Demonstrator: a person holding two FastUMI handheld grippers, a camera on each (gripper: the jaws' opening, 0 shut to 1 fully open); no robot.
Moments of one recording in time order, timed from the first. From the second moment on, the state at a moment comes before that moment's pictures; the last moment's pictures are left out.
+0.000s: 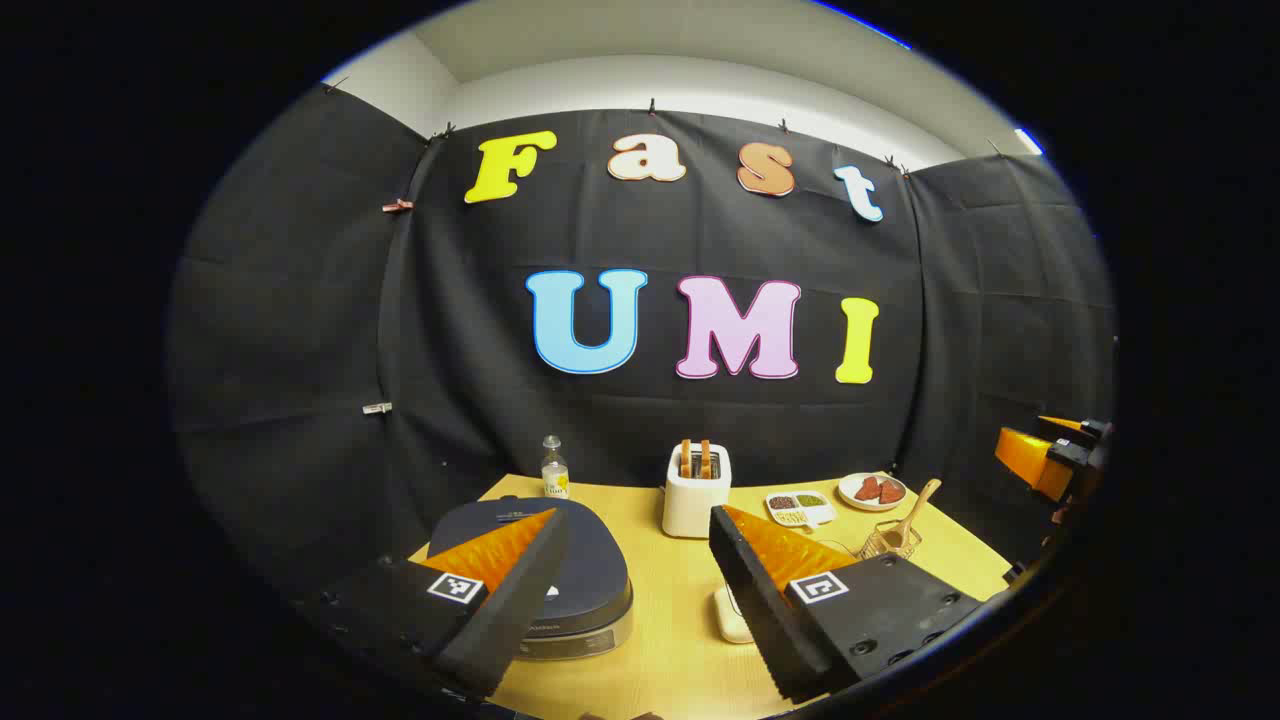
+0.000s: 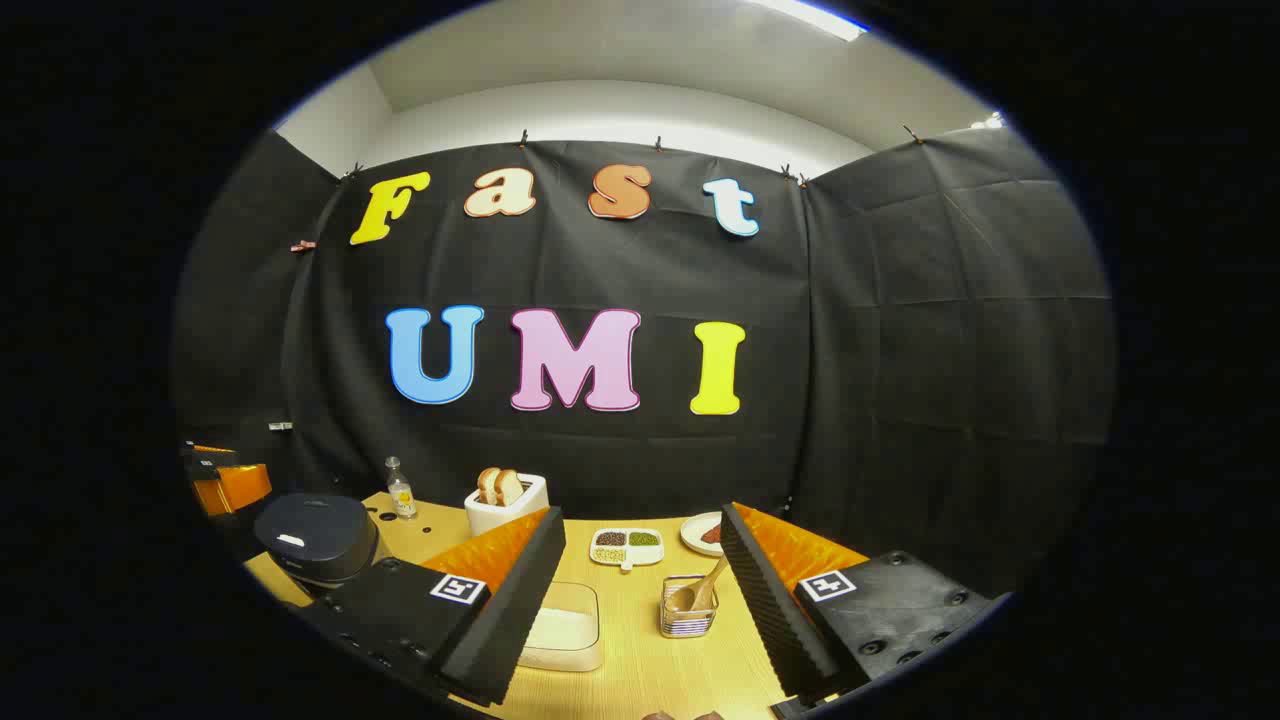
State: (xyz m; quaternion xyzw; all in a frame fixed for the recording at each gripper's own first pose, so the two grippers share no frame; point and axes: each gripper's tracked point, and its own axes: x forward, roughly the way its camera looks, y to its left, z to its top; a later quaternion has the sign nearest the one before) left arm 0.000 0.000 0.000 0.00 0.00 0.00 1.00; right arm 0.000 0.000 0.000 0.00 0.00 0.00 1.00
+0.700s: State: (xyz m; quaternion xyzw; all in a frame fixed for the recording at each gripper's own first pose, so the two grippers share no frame) left arm 0.004 0.006 0.003 -0.01 0.00 0.01 1.00; right arm 0.011 0.001 -0.007 0.00 0.01 0.00 1.00
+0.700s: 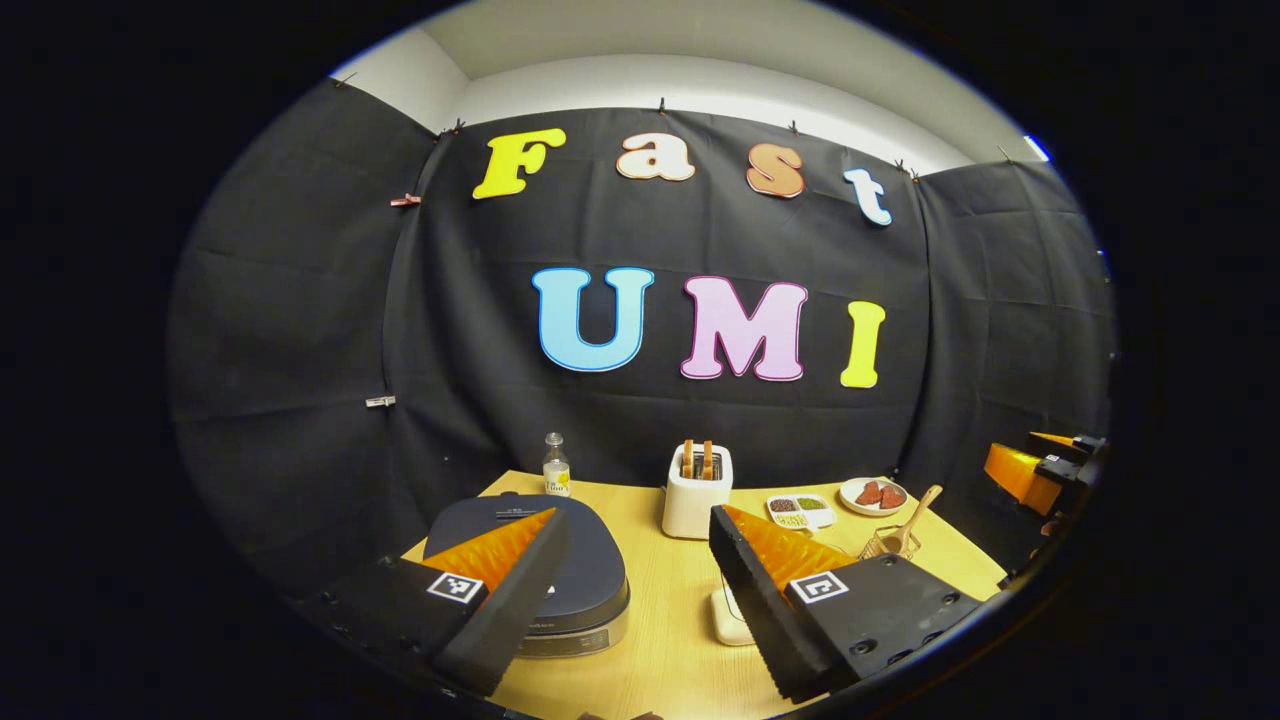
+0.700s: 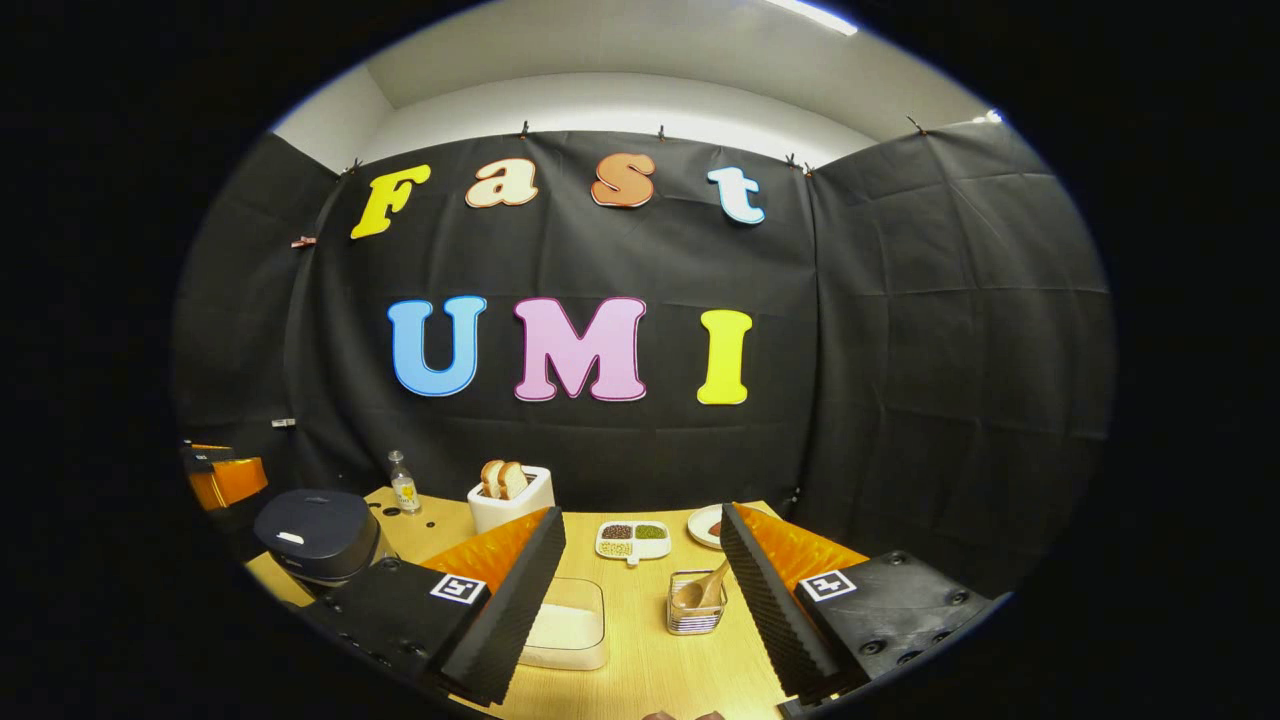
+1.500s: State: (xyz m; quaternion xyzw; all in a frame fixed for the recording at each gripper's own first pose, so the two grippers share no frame) left arm 0.032 0.035 0.008 -0.02 0.02 0.03 1.00; right arm 0.042 -0.021 -0.009 0.00 0.03 0.01 1.00
